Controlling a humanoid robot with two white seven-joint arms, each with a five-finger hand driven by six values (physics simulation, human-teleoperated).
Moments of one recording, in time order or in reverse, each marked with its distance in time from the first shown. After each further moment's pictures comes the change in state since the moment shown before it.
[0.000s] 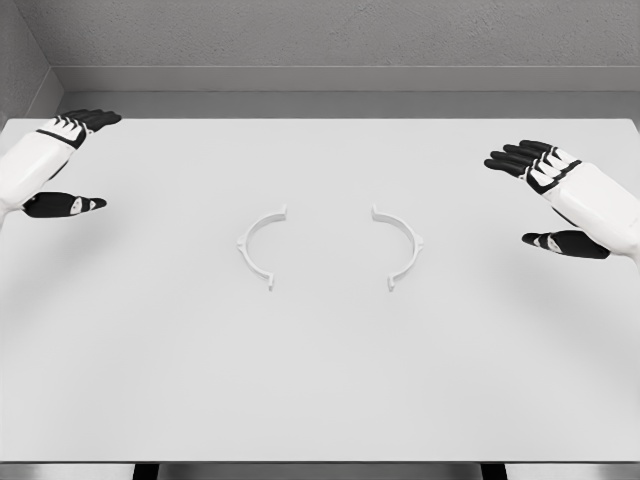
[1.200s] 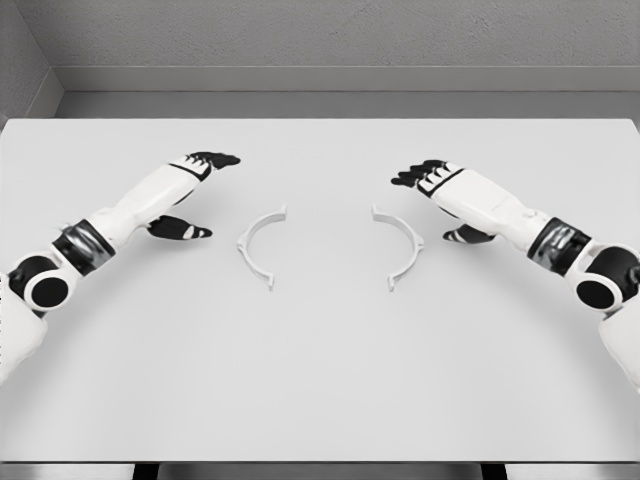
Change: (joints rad) left arm -0.206 -0.214 -0.324 0.203 -0.035 0.000 0.000; right arm -0.374 0.270 0.317 0.414 0.357 0.000 0.037
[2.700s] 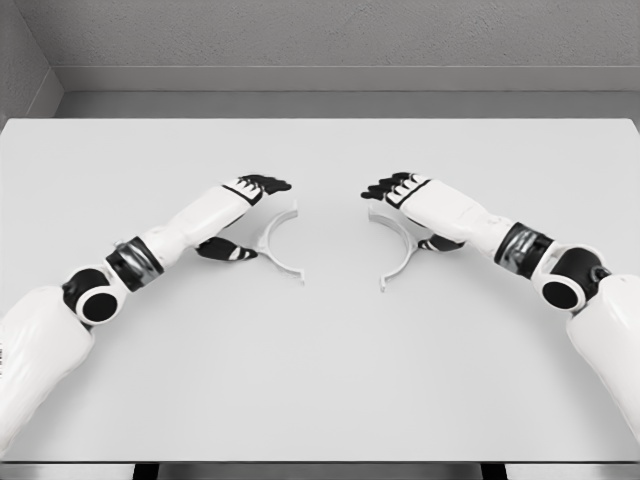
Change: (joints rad) left arm 0.025 -0.102 -0.037 -0.032 -0.075 0.000 0.000; right arm -0.028 0.060 0.069 0.030 0.038 0.000 0.000
